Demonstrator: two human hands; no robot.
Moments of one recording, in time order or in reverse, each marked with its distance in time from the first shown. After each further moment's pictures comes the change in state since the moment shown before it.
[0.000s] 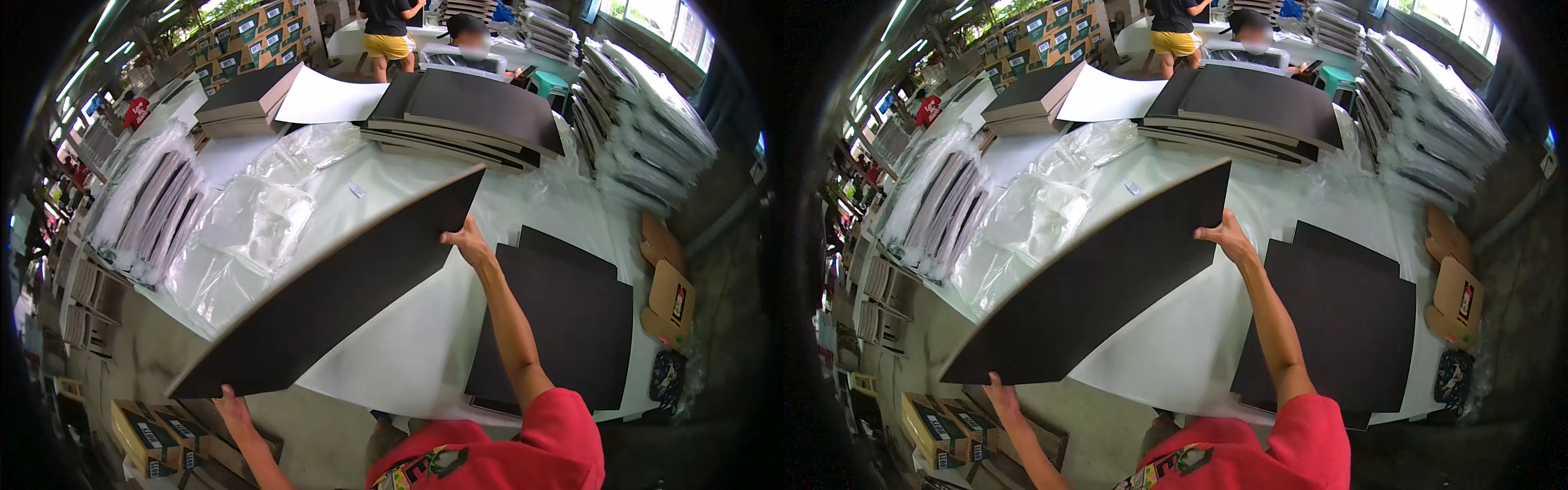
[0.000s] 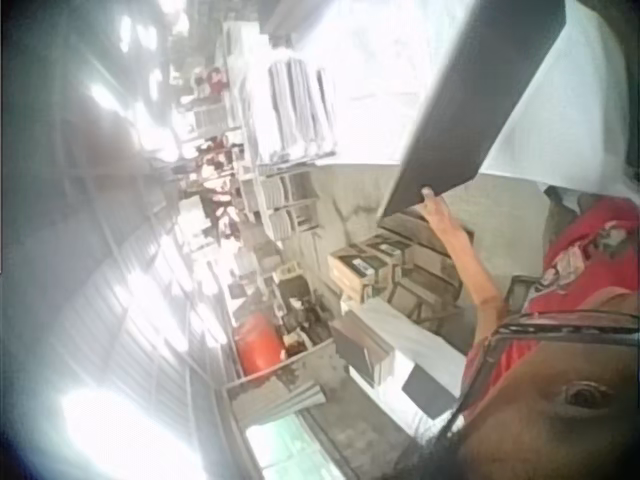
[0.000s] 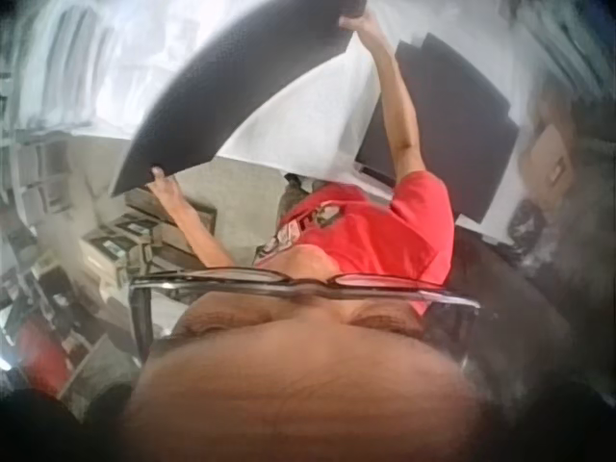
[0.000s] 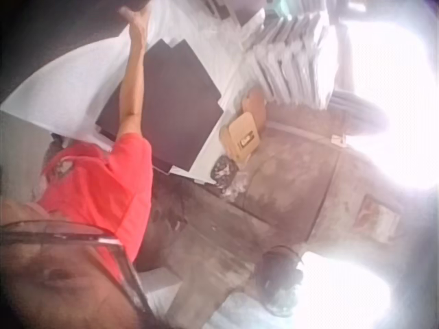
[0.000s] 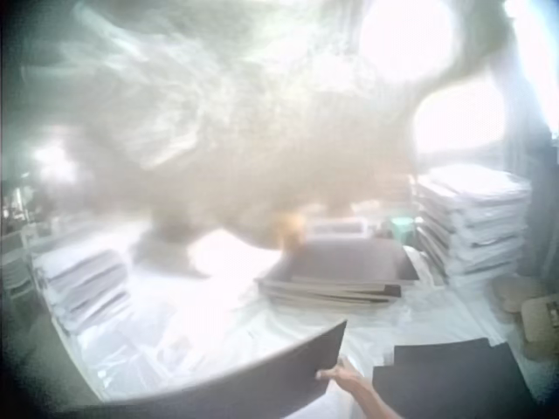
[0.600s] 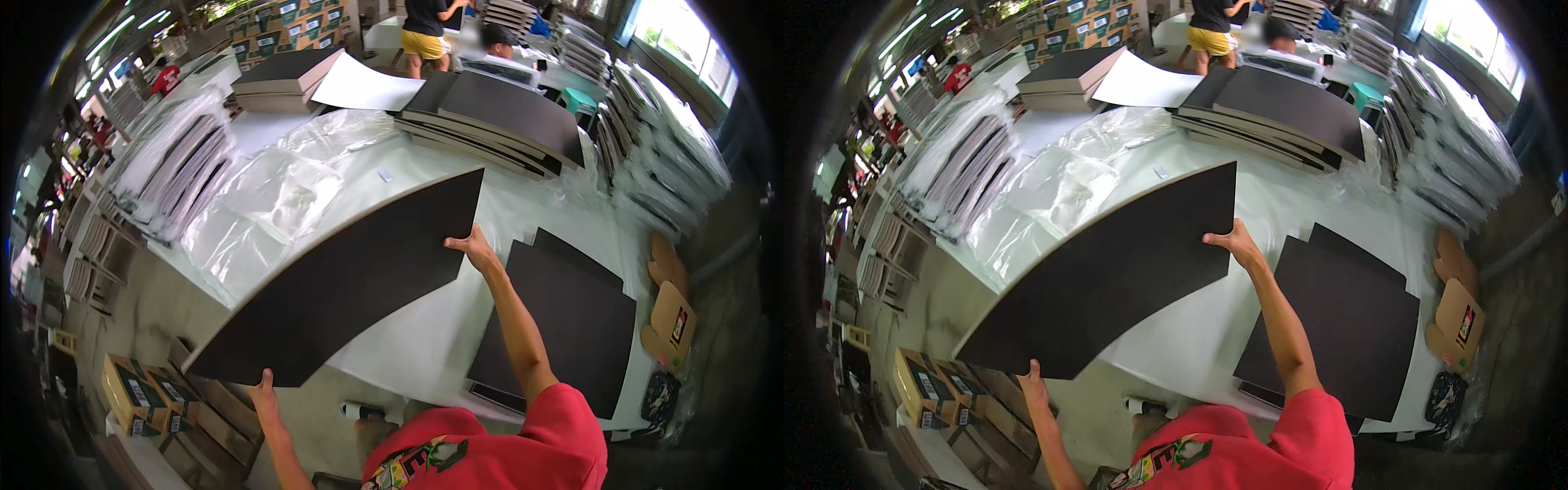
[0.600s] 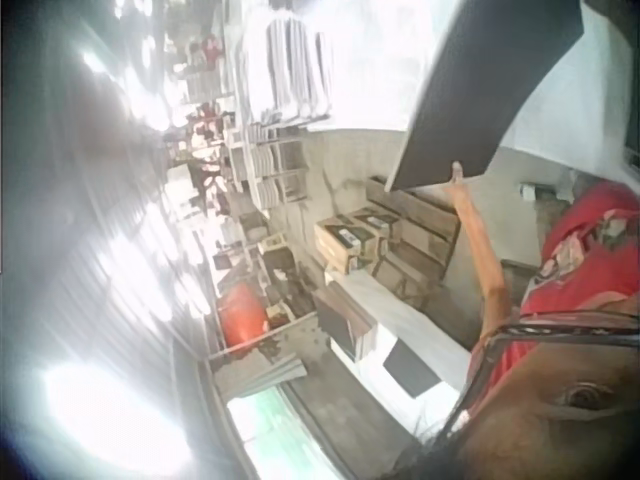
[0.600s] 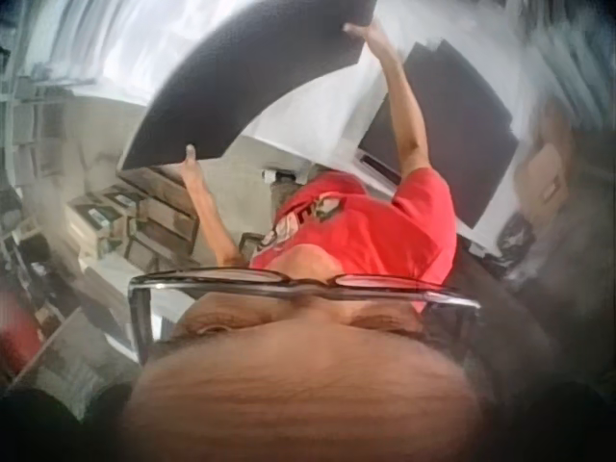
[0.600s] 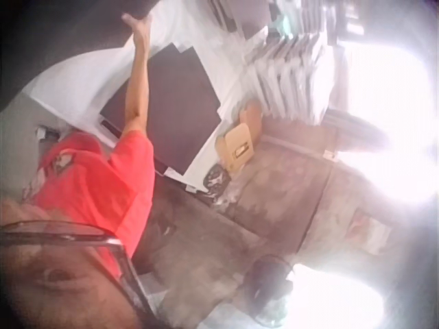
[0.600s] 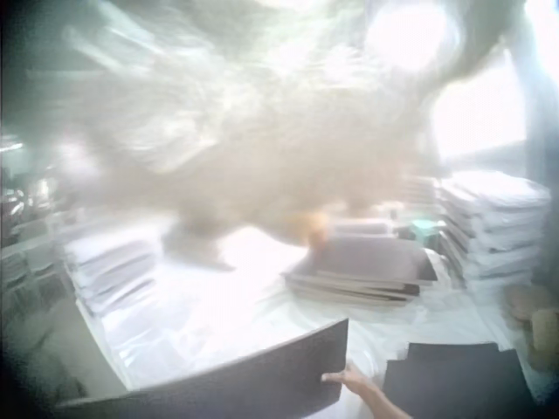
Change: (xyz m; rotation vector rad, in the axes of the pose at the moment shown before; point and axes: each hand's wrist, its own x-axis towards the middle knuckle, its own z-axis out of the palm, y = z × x) left_hand -0.095 -0.004 0.015 0.407 0.197 -0.167; right_hand -0.022 0.024 0.021 -0.065 -0.092 0.116
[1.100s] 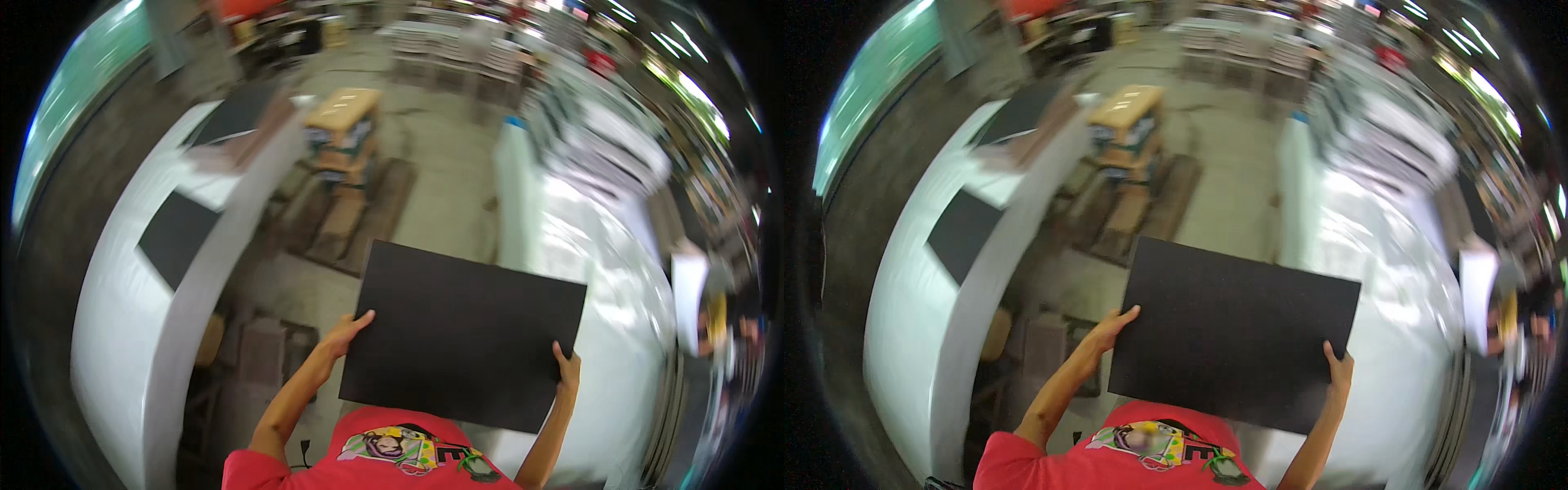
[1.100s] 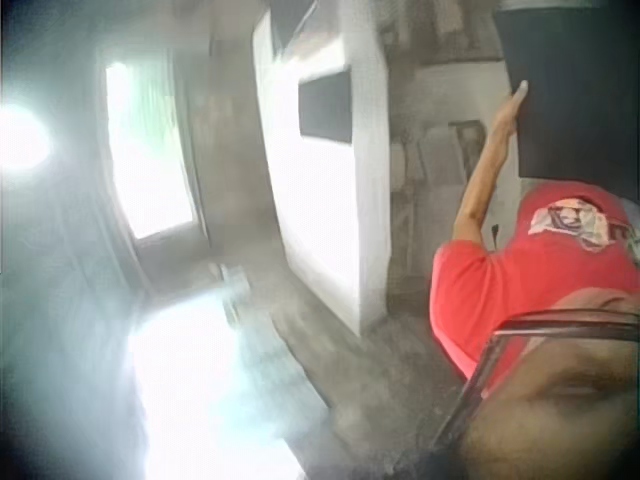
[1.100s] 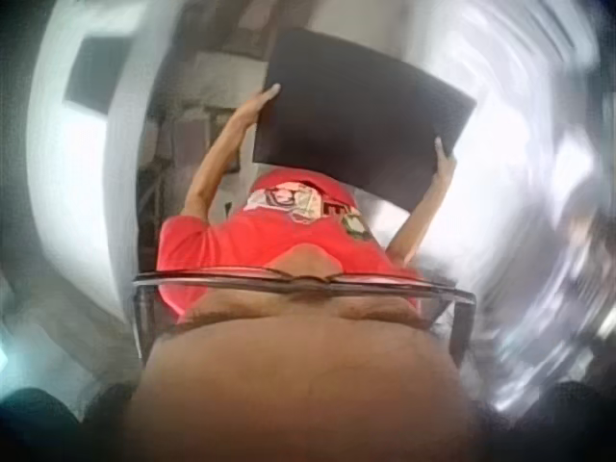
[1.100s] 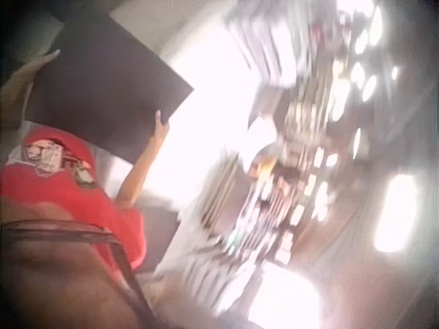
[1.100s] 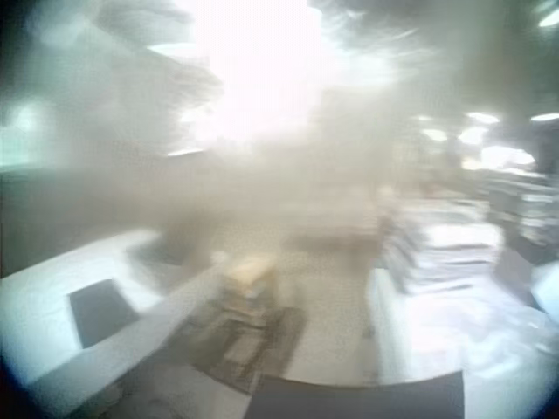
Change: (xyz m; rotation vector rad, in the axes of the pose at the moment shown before) left_hand -0.191 -0.035 -0.247 -0.602 0.459 -0.634; right_hand -0.053 0.019 0.351 -0.341 -0.495 0.202
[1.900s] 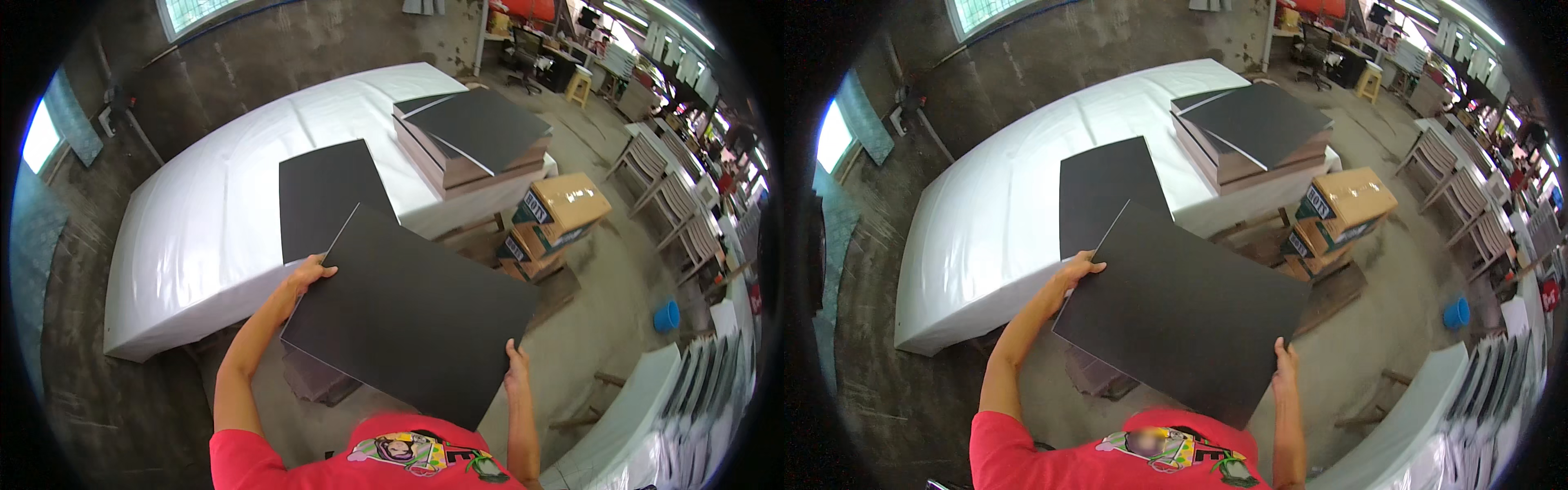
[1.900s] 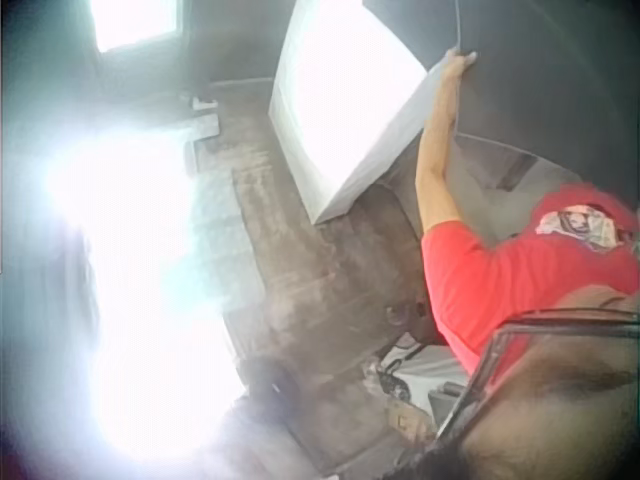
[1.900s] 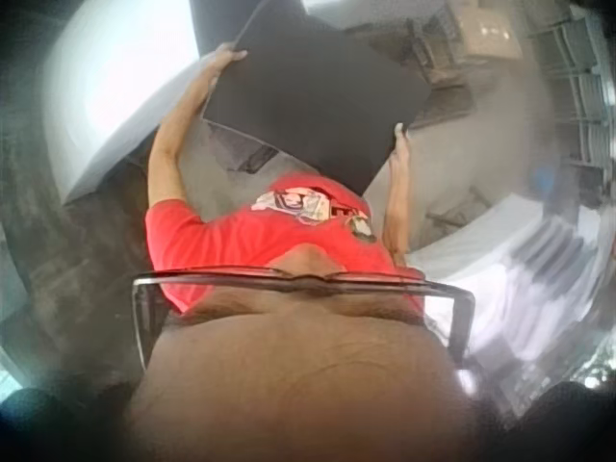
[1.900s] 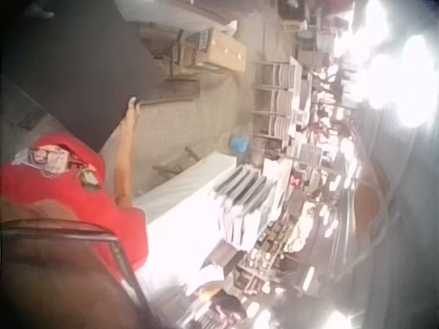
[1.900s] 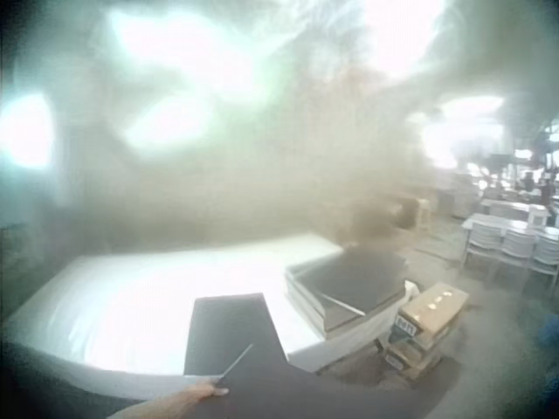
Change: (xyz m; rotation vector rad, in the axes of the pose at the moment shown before) left_hand -0.080 0.190 -0.496 -0.037 0.792 0.309; right_hand 0.046 -0.098 0.690 0.183 -1.041 0.274
